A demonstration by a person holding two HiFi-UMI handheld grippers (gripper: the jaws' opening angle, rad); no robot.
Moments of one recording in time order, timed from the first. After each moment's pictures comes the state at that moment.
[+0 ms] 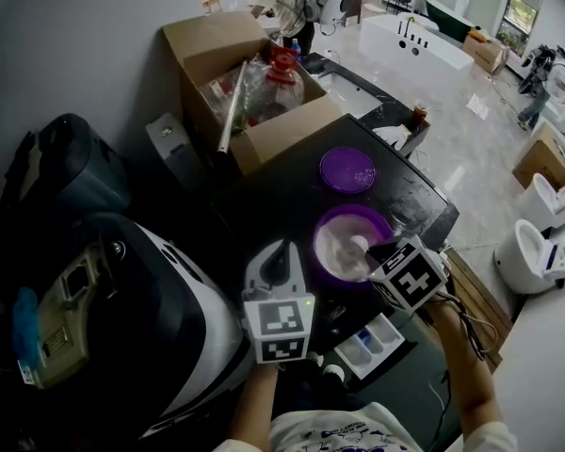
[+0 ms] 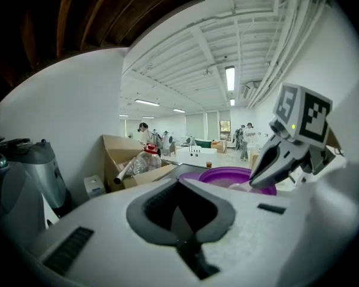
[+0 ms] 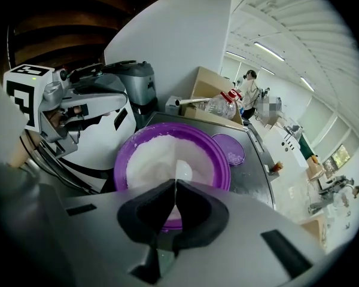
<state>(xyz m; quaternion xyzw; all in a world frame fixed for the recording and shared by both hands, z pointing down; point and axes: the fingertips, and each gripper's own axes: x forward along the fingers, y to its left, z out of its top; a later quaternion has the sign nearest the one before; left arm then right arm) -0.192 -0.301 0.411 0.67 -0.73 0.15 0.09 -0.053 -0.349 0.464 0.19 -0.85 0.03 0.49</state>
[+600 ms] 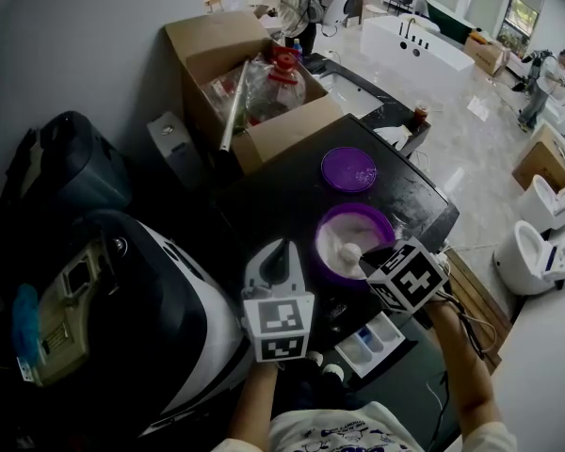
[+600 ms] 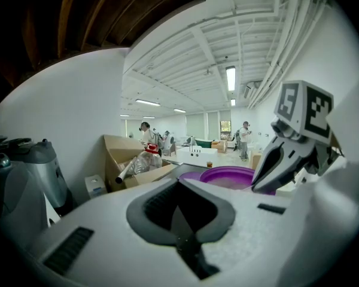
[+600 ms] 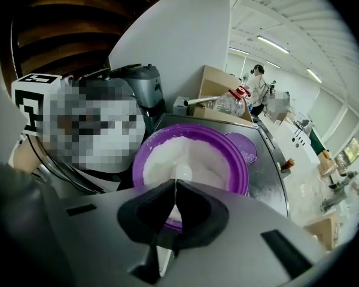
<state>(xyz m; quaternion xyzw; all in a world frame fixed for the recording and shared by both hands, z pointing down) -0.195 -0.295 0.410 0.67 -0.73 0.15 0.09 -0.064 -0.326 0.465 0.15 -0.86 0.06 0.48</state>
